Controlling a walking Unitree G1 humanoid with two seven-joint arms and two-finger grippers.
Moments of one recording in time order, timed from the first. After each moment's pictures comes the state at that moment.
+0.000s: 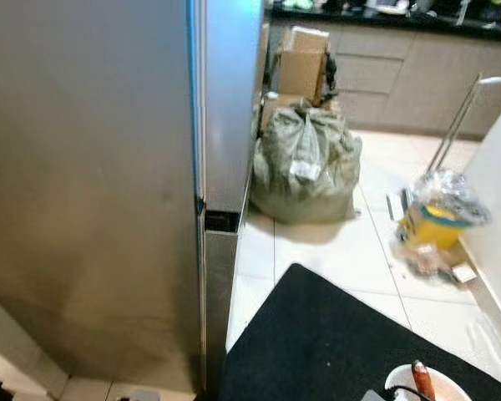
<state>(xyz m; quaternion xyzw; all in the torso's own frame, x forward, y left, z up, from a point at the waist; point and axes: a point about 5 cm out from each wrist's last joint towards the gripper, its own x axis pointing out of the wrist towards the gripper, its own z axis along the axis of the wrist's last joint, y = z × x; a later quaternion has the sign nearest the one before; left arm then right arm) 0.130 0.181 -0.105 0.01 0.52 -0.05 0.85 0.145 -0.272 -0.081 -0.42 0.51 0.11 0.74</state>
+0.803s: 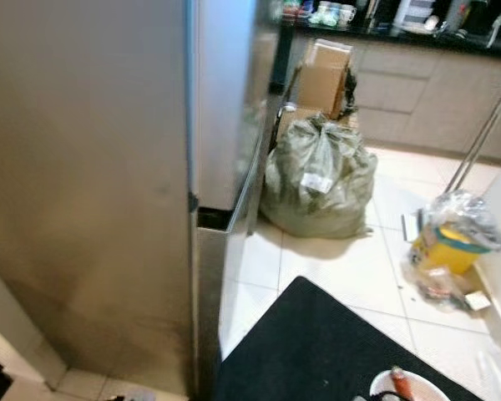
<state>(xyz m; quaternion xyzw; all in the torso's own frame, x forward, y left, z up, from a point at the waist) 0.130 0.181 -0.105 0.00 0.52 -0.05 0.85 0.145 -0.261 -0.084 -0.41 0.51 0.14 0.75</state>
